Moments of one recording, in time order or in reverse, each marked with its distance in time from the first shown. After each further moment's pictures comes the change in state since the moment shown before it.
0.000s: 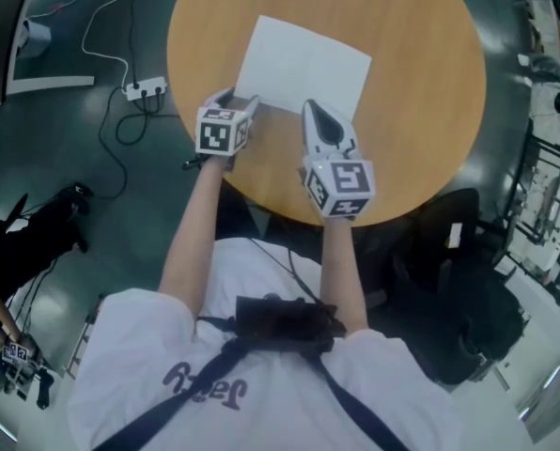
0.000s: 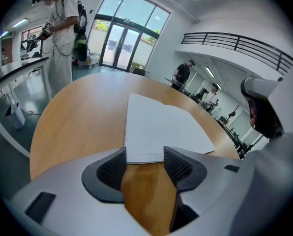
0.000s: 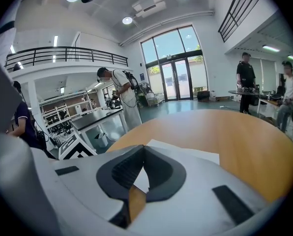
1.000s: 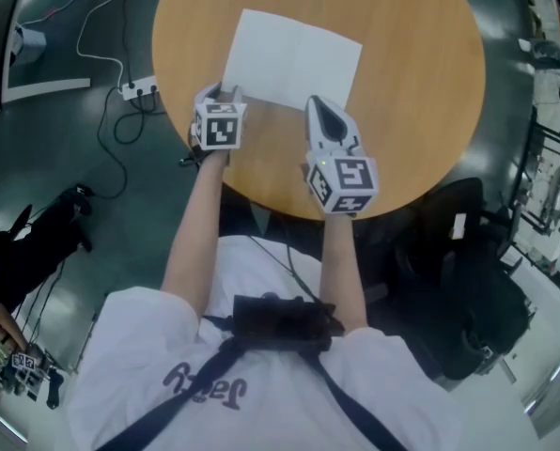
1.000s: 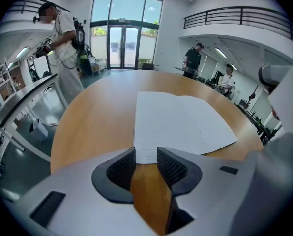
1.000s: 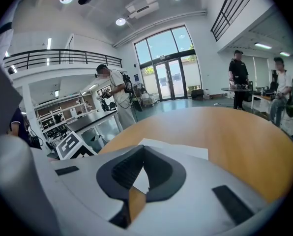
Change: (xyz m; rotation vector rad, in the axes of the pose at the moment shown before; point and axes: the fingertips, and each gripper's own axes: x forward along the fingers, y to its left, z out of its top) left arm 0.002 0.015 -0.006 0.072 0.078 0.251; right arm -0.017 -0.033 -0.011 0.055 -0.008 -0.042
